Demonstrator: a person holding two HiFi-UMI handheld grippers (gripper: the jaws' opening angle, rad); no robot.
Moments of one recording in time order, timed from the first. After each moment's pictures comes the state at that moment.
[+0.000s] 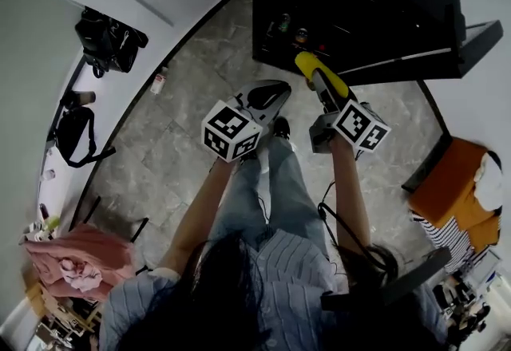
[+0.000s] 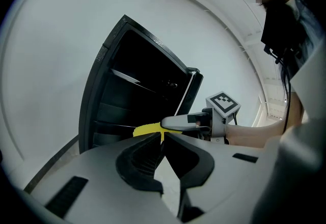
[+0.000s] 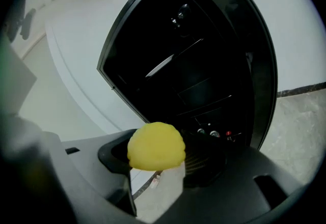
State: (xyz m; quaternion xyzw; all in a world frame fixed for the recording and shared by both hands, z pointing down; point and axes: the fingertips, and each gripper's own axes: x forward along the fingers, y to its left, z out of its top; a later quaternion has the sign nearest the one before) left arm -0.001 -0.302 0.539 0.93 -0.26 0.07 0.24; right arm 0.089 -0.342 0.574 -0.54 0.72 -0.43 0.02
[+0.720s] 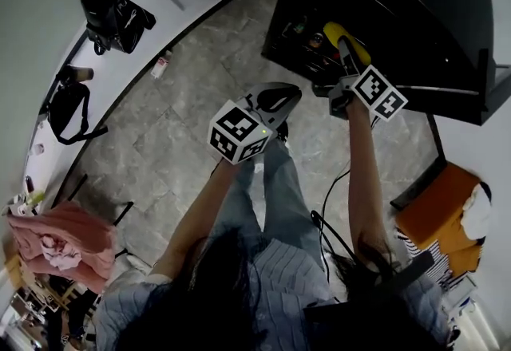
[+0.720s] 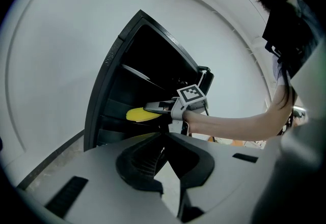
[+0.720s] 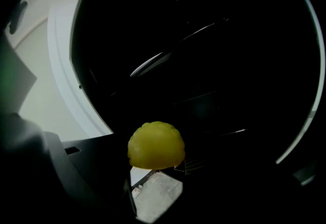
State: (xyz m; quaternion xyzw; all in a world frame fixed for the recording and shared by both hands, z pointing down) left arm -0.009 -0.322 0.567 0.92 -0.28 0.07 0.27; right arm 0.108 -0.467 0.605 -0.56 0.74 -0.37 -0.01
